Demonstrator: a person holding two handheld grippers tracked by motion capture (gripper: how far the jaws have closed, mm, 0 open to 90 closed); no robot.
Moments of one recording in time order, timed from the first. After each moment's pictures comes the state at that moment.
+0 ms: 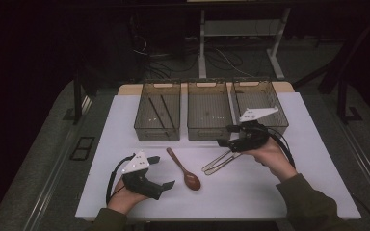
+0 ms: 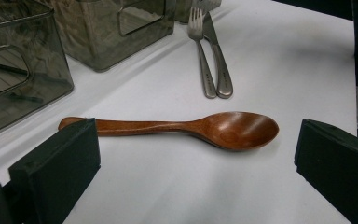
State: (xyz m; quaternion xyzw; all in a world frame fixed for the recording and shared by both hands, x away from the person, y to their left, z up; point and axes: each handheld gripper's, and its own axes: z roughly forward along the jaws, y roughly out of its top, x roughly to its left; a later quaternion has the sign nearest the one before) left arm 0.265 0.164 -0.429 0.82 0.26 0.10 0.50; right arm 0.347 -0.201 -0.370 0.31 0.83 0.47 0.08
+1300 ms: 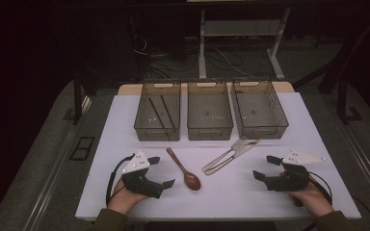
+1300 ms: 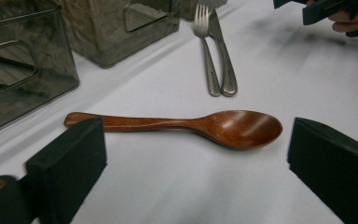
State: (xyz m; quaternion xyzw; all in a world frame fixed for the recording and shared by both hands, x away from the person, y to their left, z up) left arm 0.264 0.165 -0.426 0.82 0.28 0.10 0.50; right arm 0.258 -0.293 -0.439 0.39 0.78 0.47 0.14
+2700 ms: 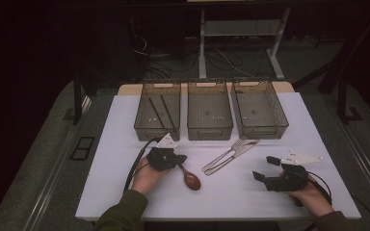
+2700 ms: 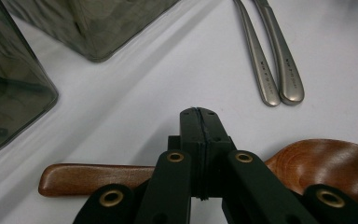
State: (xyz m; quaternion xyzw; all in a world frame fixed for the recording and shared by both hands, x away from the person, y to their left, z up) left arm 0.335 0.109 -0.445 0.88 0.27 0.06 0.40; right arm 0.260 -0.293 -0.442 0.39 0.79 0.45 0.15
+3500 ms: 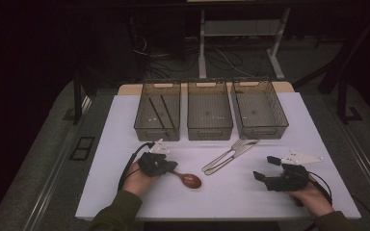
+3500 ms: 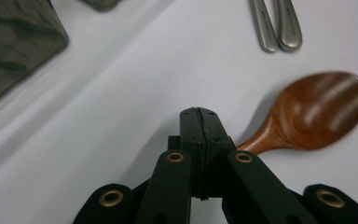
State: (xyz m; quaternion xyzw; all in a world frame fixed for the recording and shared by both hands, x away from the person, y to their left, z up) left arm 0.315 0.134 -0.442 0.89 0.27 0.06 0.35; right arm 0.260 -0.294 -0.442 0.39 0.79 0.45 0.15
